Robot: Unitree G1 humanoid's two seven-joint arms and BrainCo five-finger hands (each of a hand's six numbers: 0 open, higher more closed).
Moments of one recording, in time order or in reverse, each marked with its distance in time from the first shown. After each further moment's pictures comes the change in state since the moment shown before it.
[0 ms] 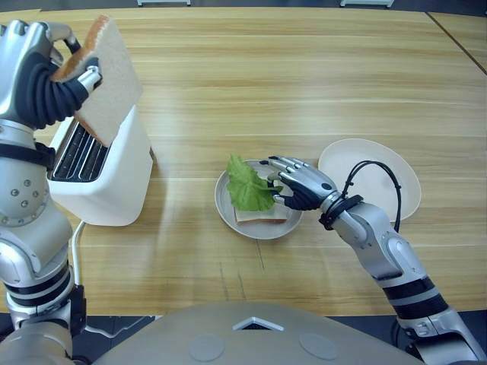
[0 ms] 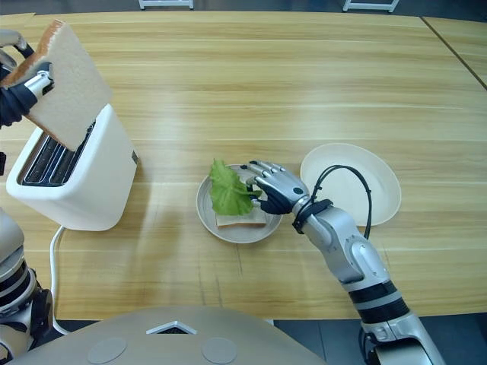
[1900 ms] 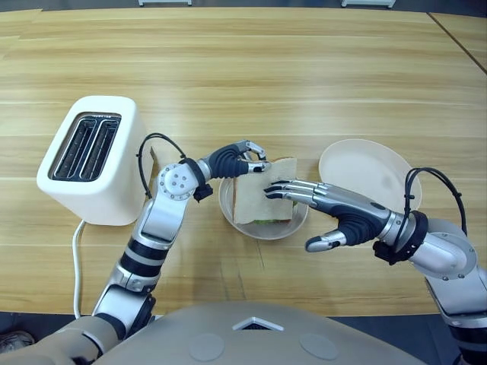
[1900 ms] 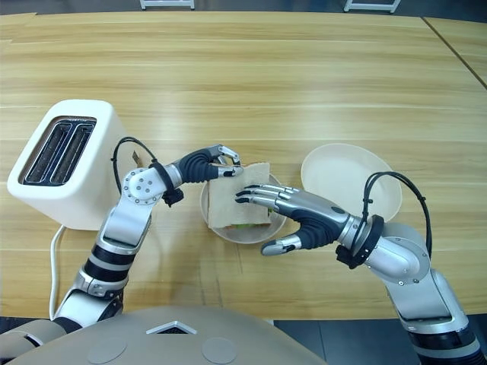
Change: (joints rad) left arm -0.055 -0.423 -0.524 0.666 -0.676 -0.024 -0.021; right arm 0.283 -0.171 -0.331 -0.310 0.675 -0.174 0.371
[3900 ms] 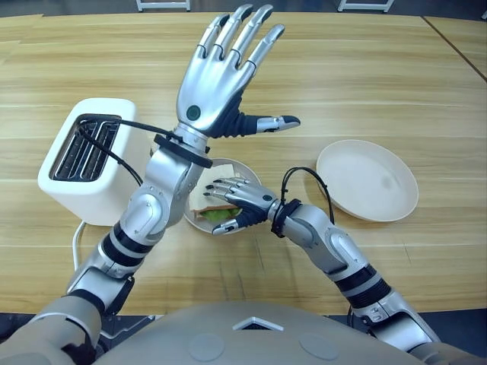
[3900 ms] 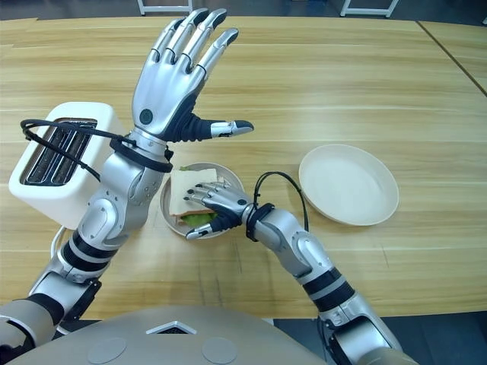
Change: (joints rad) left arm -0.110 0.174 -0.167 -0.278 0.808 -0.115 0.651; right arm -0.429 0.407 0.597 0.412 -0.799 0.134 -0.282
